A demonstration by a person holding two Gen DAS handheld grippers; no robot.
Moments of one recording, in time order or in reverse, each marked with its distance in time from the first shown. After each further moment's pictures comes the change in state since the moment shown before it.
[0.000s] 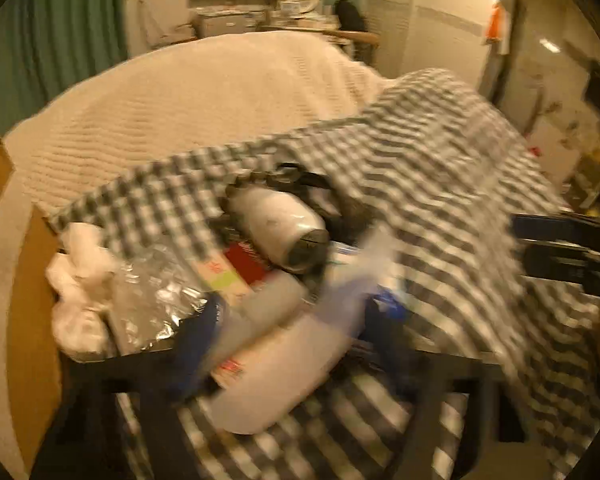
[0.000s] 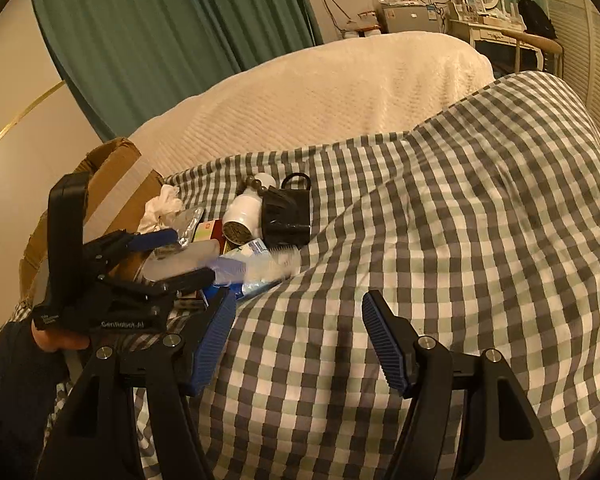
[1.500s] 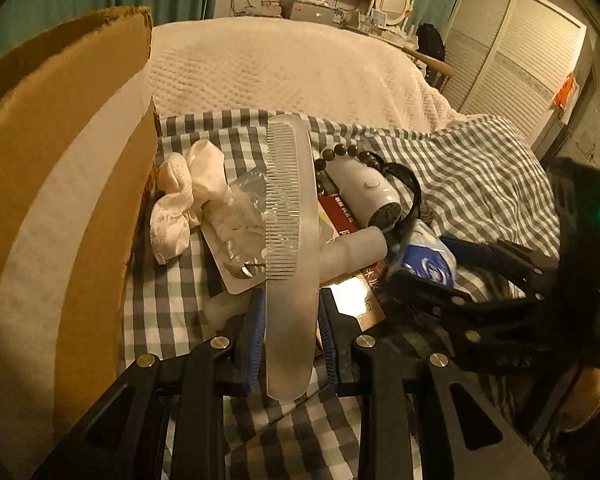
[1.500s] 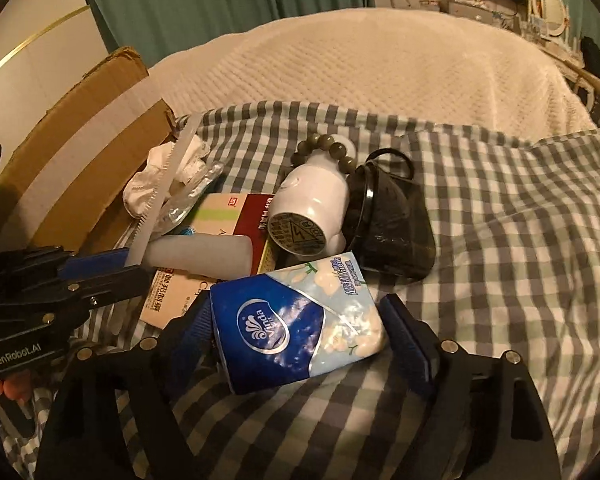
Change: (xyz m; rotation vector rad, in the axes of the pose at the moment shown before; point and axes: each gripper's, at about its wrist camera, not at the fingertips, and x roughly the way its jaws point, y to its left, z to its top) left arm -0.031 0.045 -0.034 -0.311 0.001 0.114; right arm 0.099 0.062 0.009 -0.201 0.092 0.004
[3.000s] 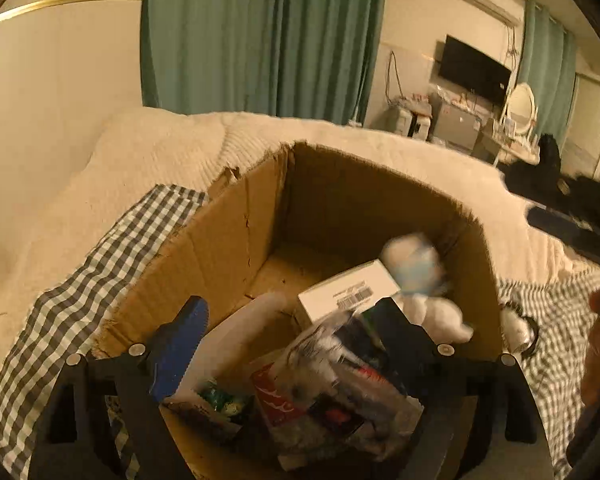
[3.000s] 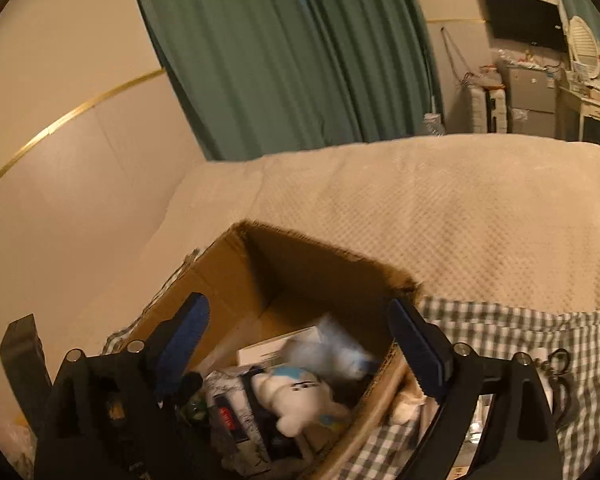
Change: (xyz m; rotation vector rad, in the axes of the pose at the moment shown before) left arm -0.153 0.169 0.005 -0.311 -0.294 0.392; right arm -0.043 0.195 0.170 -0.009 -0.253 0.210
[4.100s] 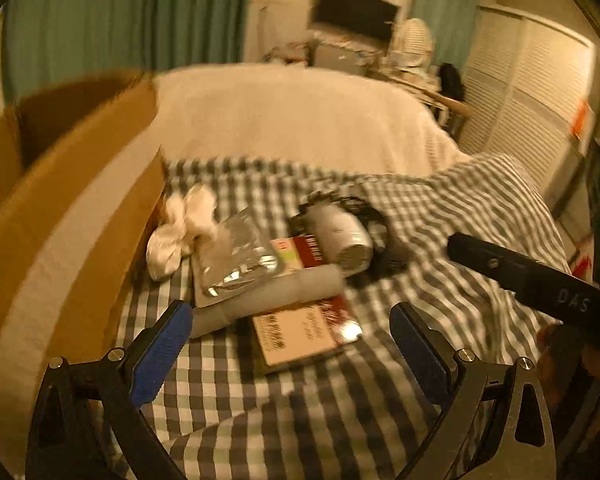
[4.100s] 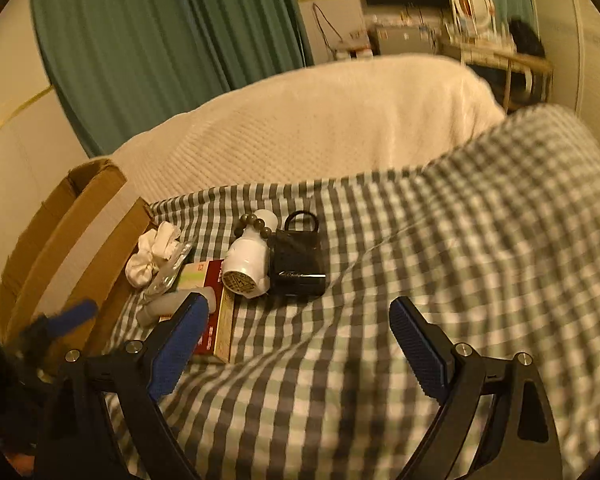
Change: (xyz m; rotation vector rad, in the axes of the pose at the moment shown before) left arm 0.035 -0.219 -0.093 0.194 0.152 -0.294; right arm -0.108 -0.222 -0.142 0.216 0.071 -0.299
